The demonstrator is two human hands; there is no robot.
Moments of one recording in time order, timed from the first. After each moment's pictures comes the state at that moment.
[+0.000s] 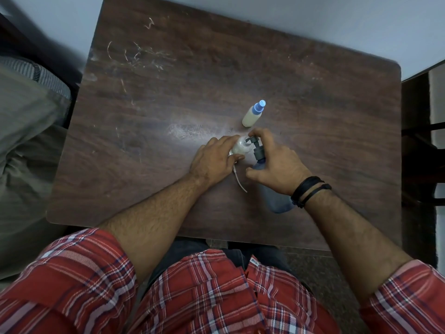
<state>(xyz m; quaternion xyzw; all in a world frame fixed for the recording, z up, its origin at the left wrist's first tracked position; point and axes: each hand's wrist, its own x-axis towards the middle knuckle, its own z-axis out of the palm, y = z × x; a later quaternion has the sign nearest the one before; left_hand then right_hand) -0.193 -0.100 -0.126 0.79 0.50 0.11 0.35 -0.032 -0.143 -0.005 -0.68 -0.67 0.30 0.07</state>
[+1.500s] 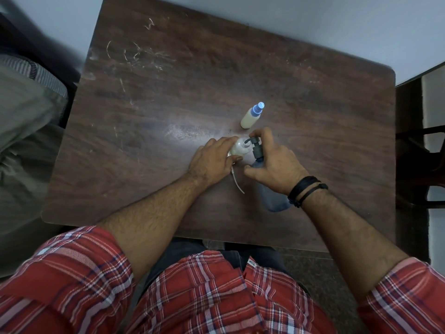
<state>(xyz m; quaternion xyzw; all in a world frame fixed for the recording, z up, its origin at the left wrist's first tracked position) -0.192 -0.102 -0.124 0.79 0.49 0.12 0.34 -0.034 -0.142 -0.002 -0.69 -0.65 0.29 0.08</state>
